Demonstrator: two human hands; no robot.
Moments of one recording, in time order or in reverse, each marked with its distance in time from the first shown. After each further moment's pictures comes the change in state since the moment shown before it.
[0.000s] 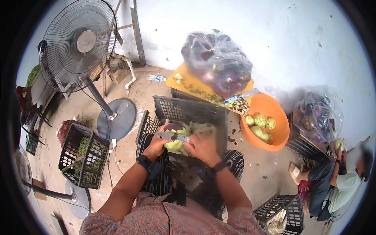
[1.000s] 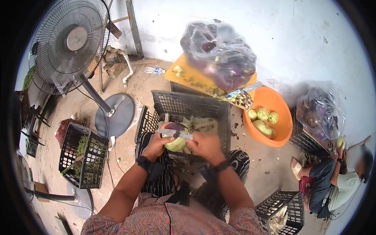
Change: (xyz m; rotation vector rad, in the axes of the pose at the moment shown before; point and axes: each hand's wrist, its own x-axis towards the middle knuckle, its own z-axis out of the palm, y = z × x) left_hand 0.006 0.000 -0.004 0.062 0.006 -0.061; right_hand 0.006 0.006 0.006 0.062 -0.060 0.111
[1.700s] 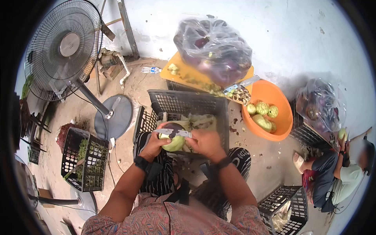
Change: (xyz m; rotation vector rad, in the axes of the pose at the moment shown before) left_hand -0.002 0.006 0.007 0.030 -0.055 0.002; right_hand -0.004 0.011 -0.005 0.017 -0.023 -0.007
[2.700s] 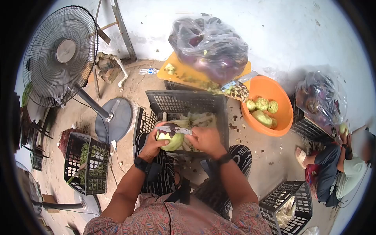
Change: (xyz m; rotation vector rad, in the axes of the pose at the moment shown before) left_hand -0.002 -0.007 -0.008 0.014 0.000 0.011; right_hand -0.001 0.006 0.000 0.029 0.012 0.052
